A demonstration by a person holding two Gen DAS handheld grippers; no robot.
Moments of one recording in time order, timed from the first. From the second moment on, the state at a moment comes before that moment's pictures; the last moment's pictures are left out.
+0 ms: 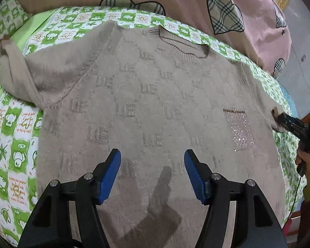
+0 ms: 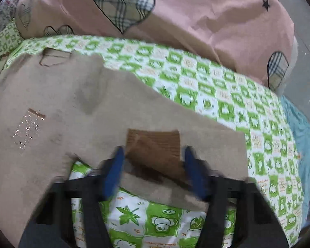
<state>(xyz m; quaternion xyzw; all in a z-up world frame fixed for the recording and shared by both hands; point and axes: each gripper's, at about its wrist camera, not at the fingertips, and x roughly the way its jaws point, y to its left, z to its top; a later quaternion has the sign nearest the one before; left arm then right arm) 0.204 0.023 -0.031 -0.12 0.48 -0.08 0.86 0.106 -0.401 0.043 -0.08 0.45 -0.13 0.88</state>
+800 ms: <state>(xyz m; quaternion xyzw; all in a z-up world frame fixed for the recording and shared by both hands) 0.175 0.078 -0.019 -0.18 0.45 -0.08 0.87 0.232 -0.171 0.042 0.34 0.34 0.18 0.86</state>
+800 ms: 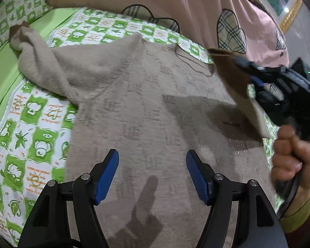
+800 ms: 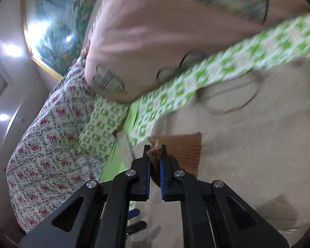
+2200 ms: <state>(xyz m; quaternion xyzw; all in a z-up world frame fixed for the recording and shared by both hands) 0.263 0.104 -0.050 -0.21 0.44 -0.06 0.87 0.177 -0.353 0.000 0.27 0.40 -0.09 0.87</state>
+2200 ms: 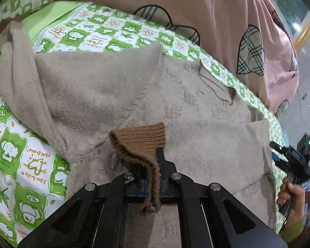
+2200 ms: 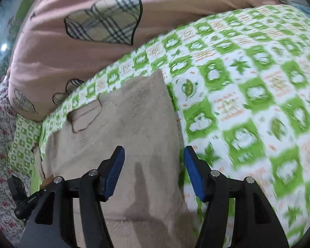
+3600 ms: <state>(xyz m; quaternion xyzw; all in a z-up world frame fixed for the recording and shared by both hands) 0.313 0.301 0.020 -0.20 0.40 0.13 0.89 0.121 -0.228 0.025 0.18 0.44 0.01 0.88</state>
